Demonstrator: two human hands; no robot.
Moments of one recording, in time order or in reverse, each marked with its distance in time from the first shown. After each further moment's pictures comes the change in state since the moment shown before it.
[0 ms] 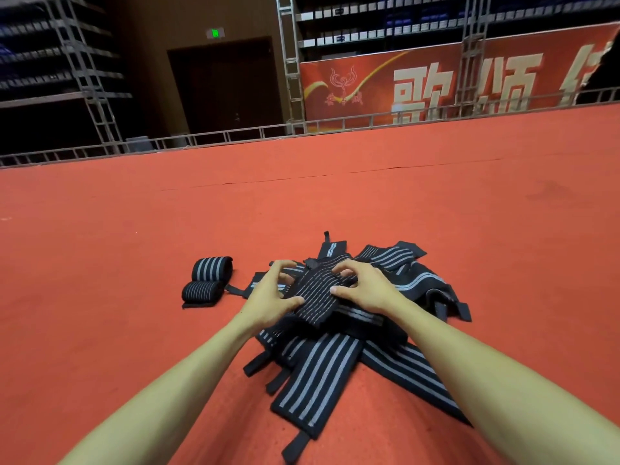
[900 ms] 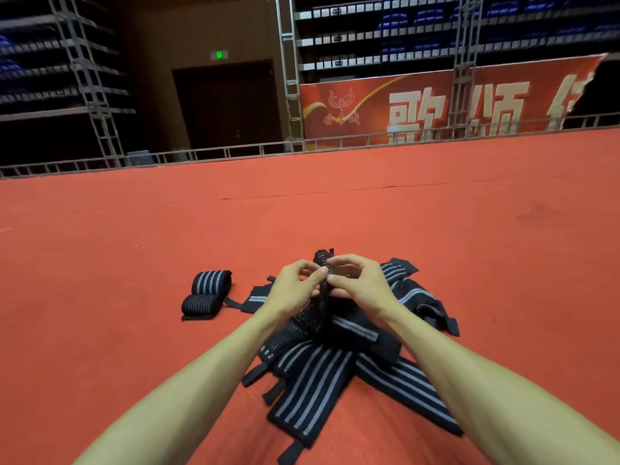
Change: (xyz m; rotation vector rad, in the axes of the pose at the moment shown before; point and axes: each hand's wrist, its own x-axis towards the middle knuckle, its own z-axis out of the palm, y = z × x) left_hand 0.001 0.074 0.014 -0.273 0.082 0.037; right_hand -0.026 -0.047 -0.017 0.764 0.176 -0.068
